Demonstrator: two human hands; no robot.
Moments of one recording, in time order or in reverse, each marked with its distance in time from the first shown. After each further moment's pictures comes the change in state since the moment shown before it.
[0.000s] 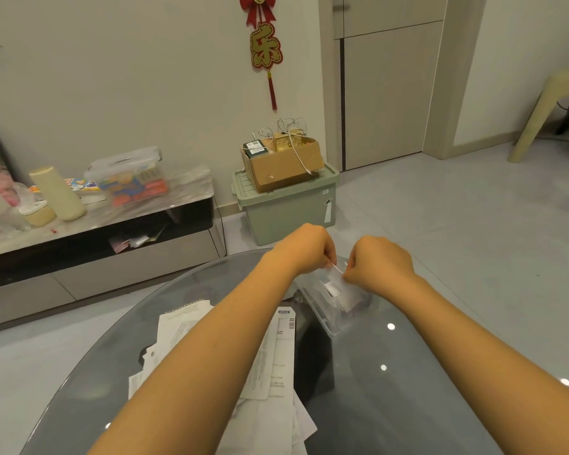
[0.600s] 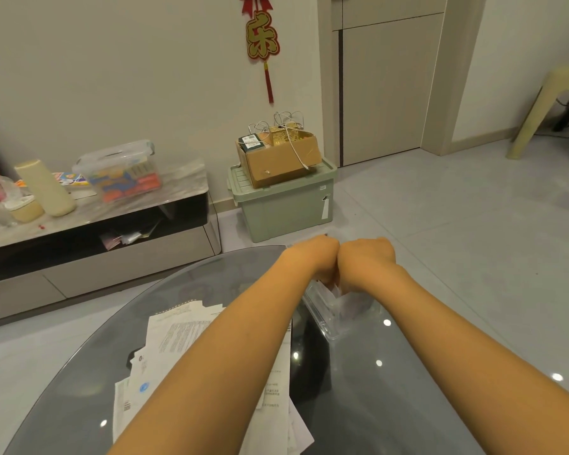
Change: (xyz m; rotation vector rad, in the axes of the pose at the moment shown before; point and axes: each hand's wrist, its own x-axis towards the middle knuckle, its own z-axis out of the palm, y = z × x) left_hand 0.030 0.006 0.026 0.203 -0.261 -0.048; right_hand 0.022 -0.018 0.008 -0.429 -0.251 -0.053
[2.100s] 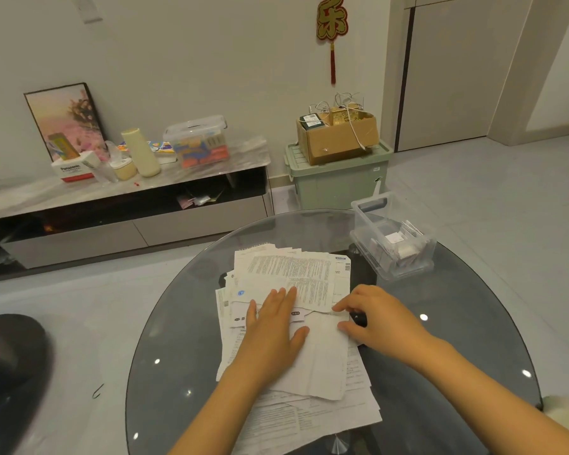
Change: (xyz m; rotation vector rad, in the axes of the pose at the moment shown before) left_hand -0.239 -0.042 0.162 -0.351 0.326 -0.369; right_hand -0.128 -0.060 0.099 0.584 0.254 -0.569
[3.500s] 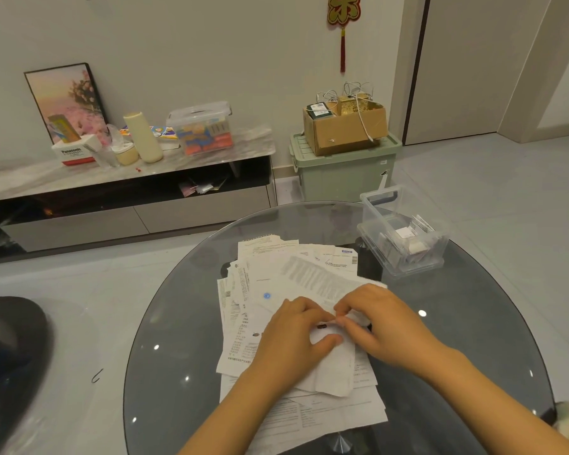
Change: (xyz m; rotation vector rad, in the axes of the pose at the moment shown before) left_hand -0.003 0.016 0.014 -0.270 0.175 0.213; right_hand -0.006 -0.004 0.005 0.044 0.064 -0.139
